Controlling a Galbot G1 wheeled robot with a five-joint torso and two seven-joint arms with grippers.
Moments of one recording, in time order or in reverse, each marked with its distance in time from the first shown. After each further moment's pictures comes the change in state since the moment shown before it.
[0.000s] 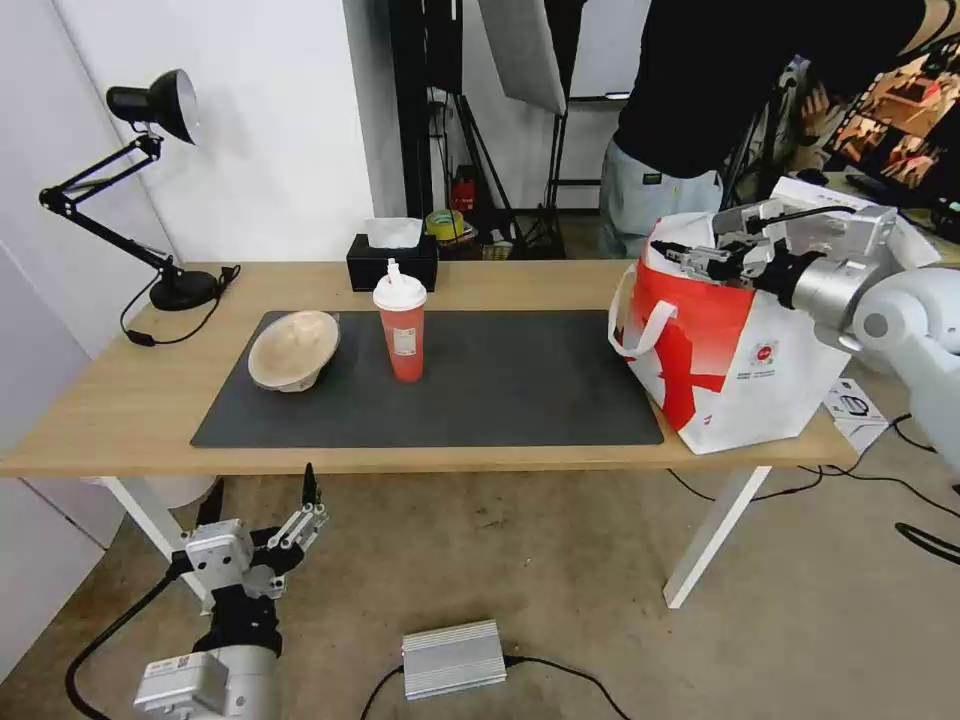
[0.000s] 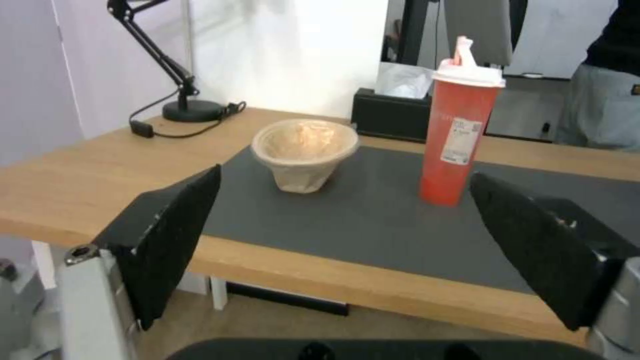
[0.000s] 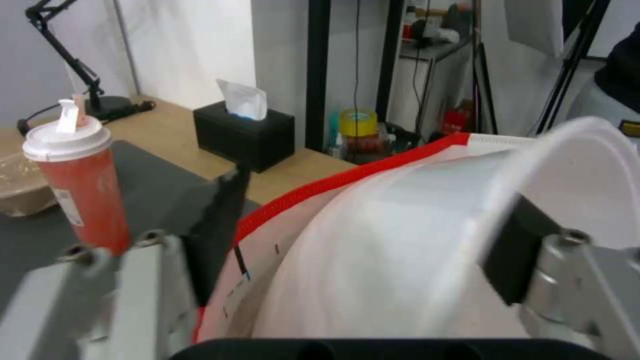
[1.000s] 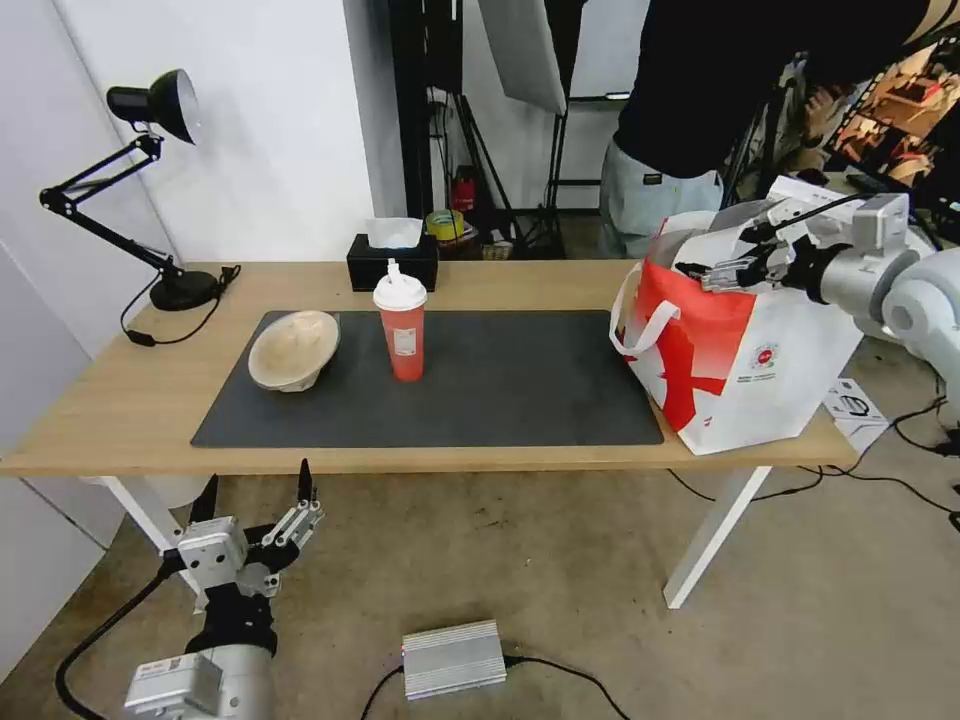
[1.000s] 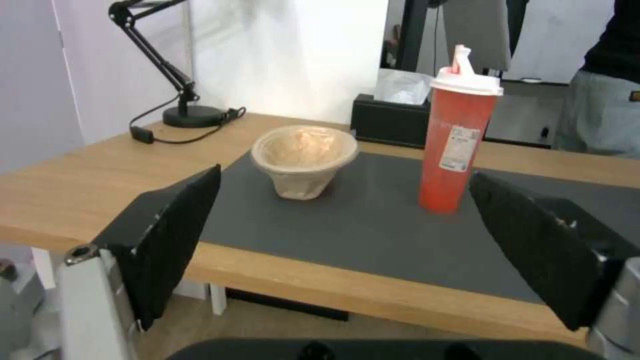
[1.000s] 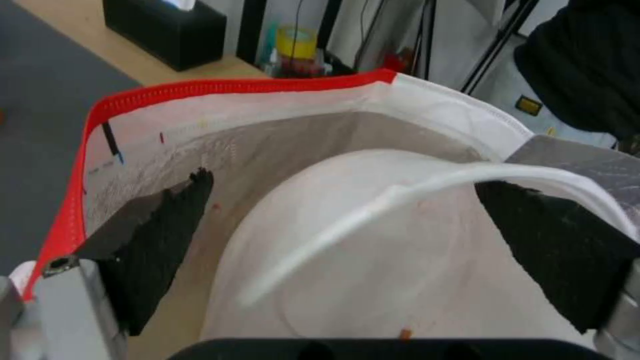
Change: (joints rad) left arm -0.003 0.001 0.002 -0.006 0.000 -0.002 -0.002; right arm 0.081 -0.094 -0.073 0.045 -0.239 -0.141 0.002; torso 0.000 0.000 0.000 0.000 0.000
